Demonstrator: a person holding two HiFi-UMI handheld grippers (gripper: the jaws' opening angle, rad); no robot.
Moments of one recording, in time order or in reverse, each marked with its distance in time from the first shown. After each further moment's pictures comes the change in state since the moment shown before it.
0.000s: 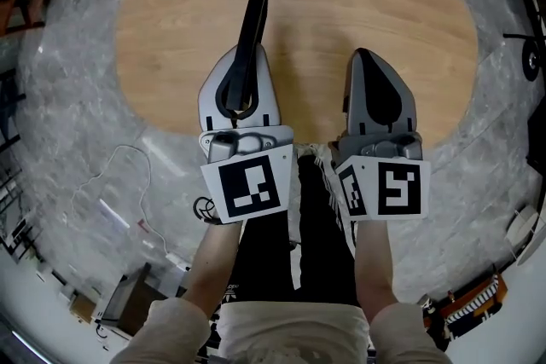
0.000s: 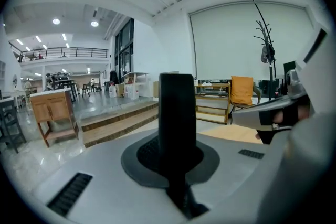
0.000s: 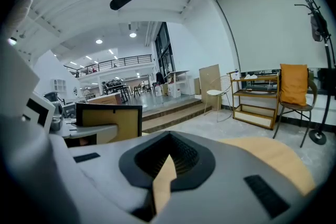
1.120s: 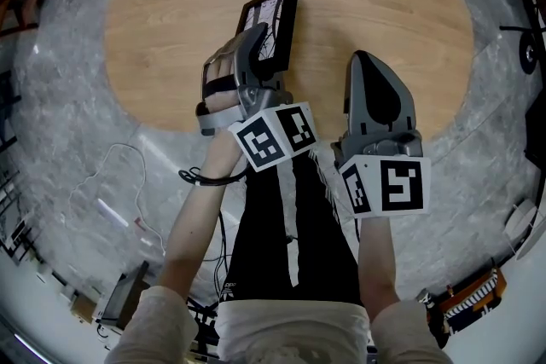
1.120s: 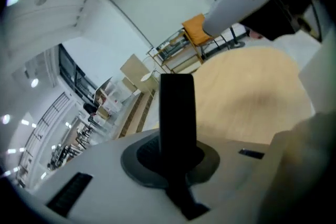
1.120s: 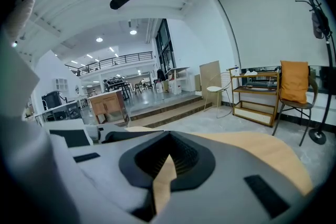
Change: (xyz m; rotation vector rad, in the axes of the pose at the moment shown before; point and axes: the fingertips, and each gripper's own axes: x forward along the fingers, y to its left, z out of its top) left arm 0.049 -0.042 -0.075 0.800 0.255 -0.068; right arm -0.016 -0.019 -0.019 0.002 0.038 0.019
